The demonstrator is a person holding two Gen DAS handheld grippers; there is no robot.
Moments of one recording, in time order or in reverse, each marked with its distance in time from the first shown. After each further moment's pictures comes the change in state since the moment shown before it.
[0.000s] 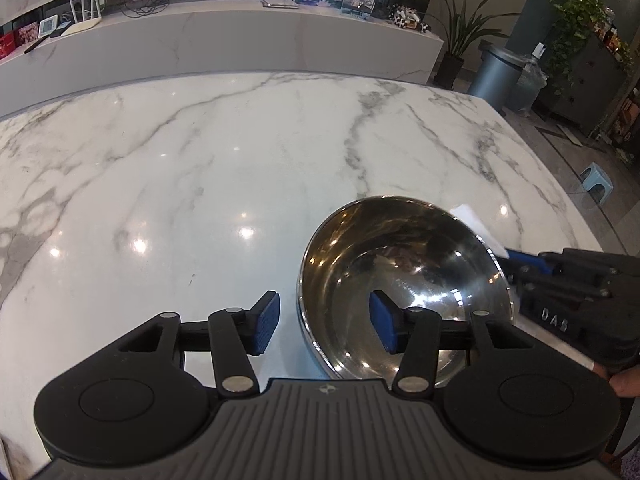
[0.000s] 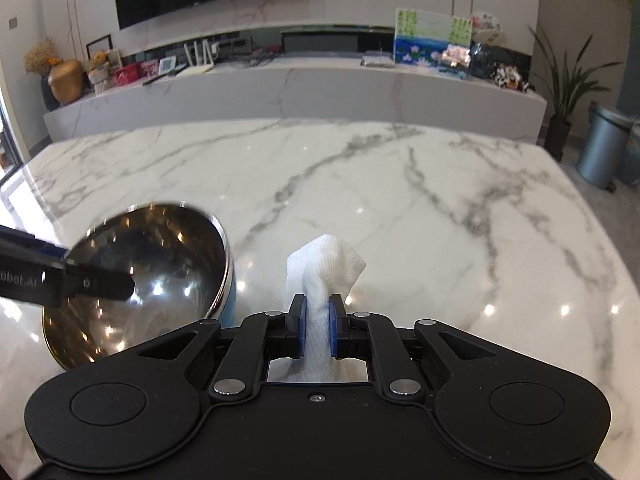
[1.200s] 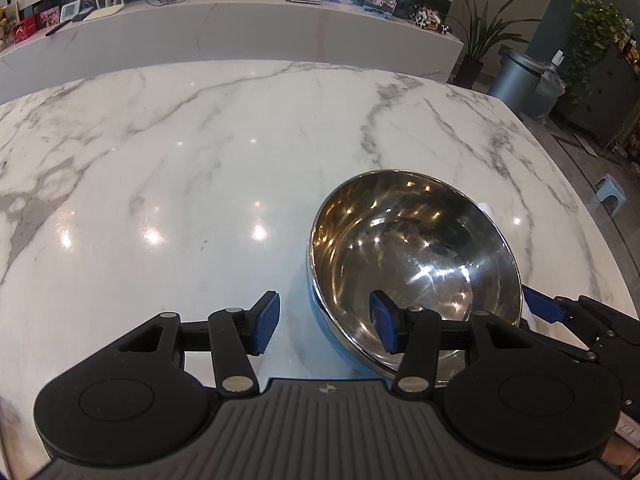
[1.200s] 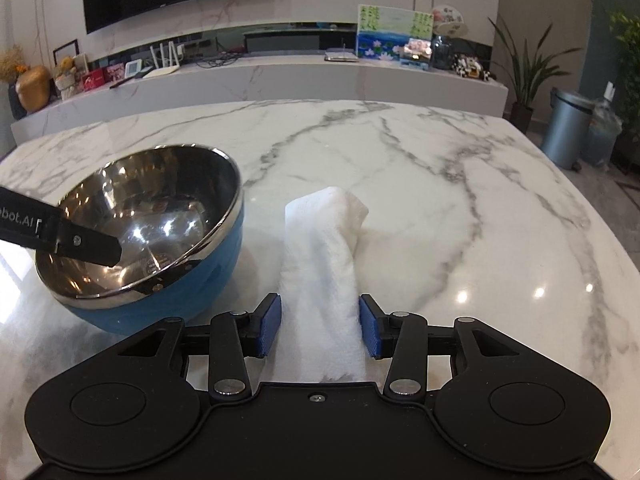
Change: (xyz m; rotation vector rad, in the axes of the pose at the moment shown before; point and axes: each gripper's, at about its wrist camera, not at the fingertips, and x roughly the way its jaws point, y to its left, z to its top) left arm -0.005 0.005 -0.023 -0.056 -0.001 0.034; right arm -0.012 0.026 -0.043 0.064 -0.032 -0.119
